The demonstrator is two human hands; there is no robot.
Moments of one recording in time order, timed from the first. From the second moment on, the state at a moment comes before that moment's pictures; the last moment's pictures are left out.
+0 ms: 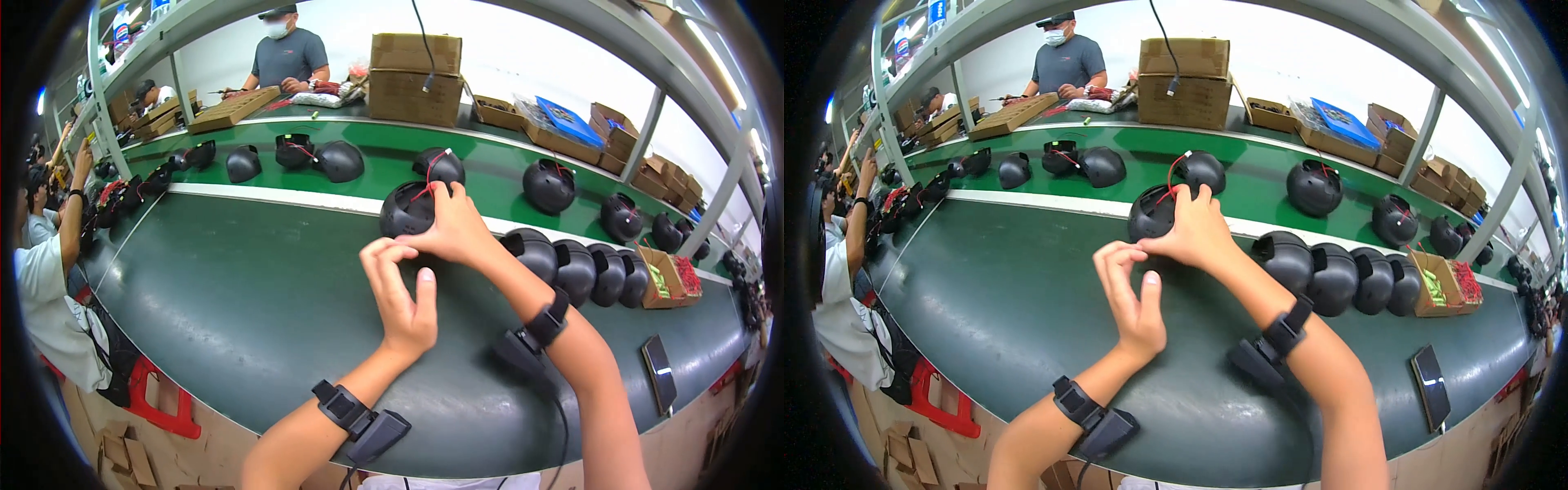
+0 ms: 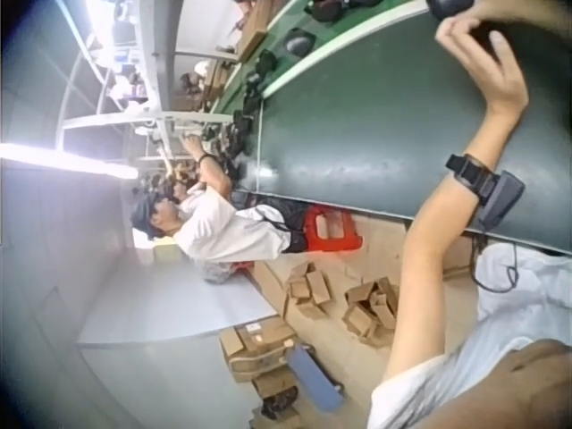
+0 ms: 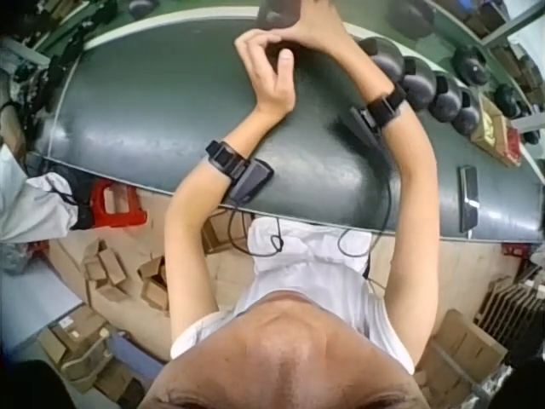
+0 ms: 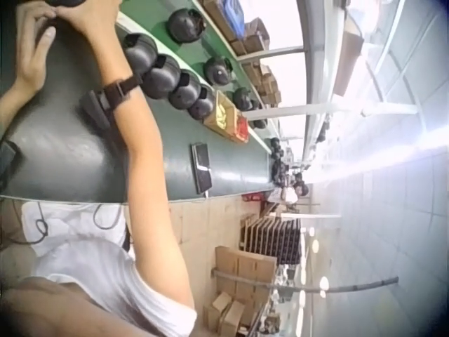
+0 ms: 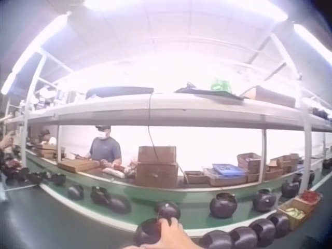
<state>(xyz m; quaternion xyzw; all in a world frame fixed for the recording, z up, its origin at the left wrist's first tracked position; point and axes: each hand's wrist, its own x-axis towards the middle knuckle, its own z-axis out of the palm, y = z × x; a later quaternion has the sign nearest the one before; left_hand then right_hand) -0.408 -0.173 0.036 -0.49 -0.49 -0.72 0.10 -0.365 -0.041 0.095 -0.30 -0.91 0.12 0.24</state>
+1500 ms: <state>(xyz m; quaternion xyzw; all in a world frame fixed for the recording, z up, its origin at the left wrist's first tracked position) -0.422 -0.190 0.042 -0.58 -0.49 -0.65 0.05 -0.366 0.119 0.122 -0.46 -0.88 0.14 0.01</state>
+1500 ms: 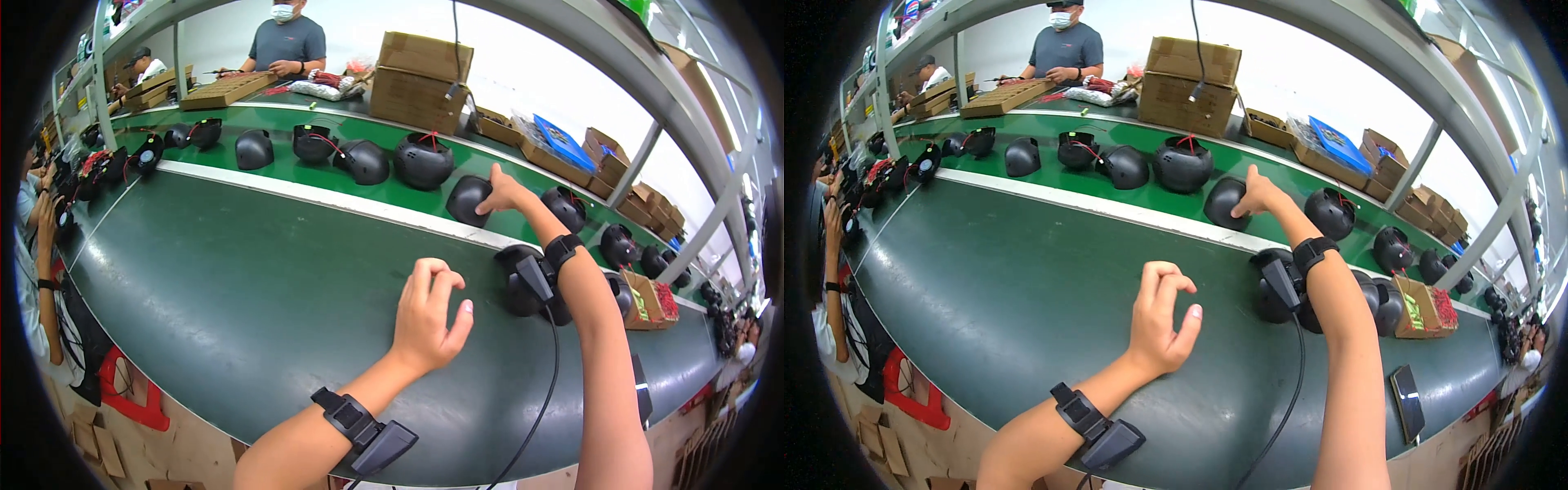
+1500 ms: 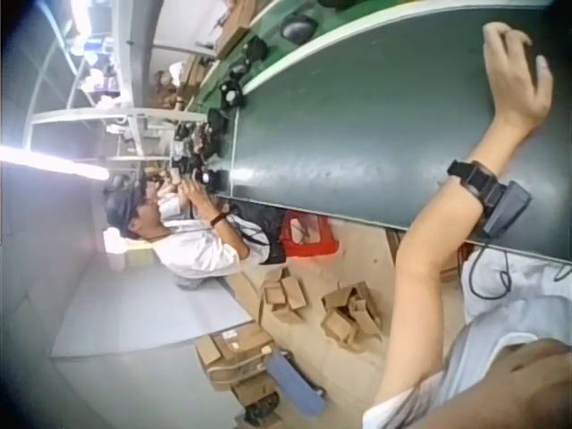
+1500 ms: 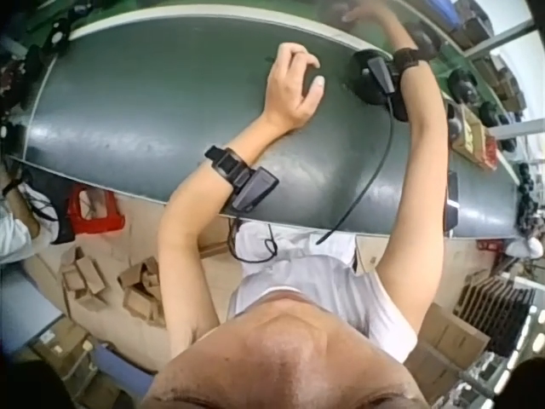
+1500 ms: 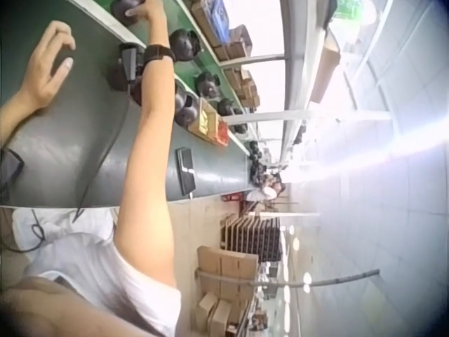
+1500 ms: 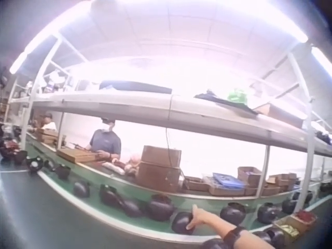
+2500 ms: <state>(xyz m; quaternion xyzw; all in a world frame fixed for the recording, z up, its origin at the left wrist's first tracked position) -0.435 -0.179 0.023 -0.48 -0.56 -0.67 -0.05 -0.391 -0.004 0.079 -0.19 -0.81 0.44 0.33</state>
